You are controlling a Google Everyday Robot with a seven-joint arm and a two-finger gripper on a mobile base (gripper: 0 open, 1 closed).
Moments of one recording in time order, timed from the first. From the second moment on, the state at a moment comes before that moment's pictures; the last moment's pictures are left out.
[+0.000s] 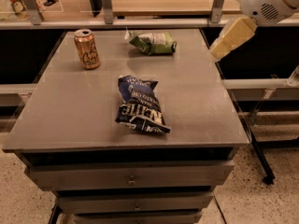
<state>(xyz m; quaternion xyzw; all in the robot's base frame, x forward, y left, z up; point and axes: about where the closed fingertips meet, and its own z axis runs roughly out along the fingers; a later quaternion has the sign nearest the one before) 0.588 -0.176 1.005 -0.53 0.76 0.03 0.37</state>
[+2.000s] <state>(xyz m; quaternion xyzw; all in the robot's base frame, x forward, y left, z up) 0.678 -0.141 0.962 -0.53 0.68 0.25 0.43</state>
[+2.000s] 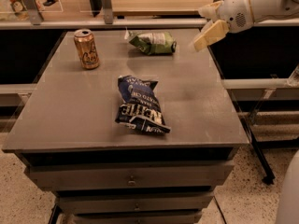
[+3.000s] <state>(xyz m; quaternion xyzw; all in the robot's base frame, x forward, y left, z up) 0.692 -0.131 0.951 -0.54 0.67 0.25 0.45</state>
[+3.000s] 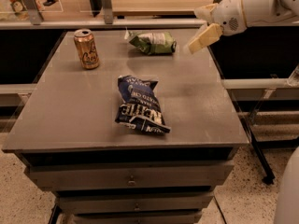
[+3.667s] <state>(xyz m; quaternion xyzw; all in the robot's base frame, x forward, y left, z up) 0.723 -0.106 0.929 -0.53 0.66 0.27 0.46</state>
